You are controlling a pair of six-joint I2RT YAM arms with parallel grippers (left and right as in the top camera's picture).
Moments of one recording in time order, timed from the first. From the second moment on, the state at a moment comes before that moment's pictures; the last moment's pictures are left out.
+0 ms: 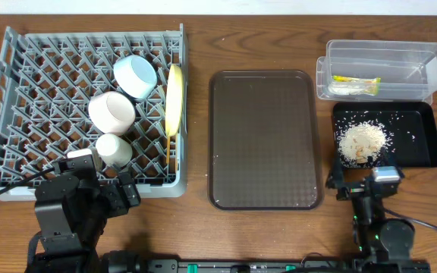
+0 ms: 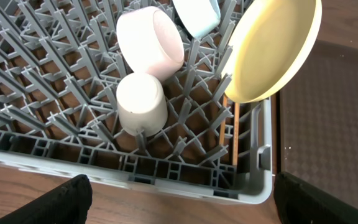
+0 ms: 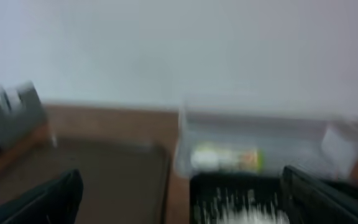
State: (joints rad) left arm 0.10 0.55 0.90 -1.07 0.05 -0.15; right arm 0.01 0.01 0.02 -0.02 -0.05 -0.01
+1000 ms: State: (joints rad) left arm 0.10 0.55 0.89 -1.07 0.05 -0.15; right arm 0.01 0.02 0.01 -0.07 -0.05 0.01
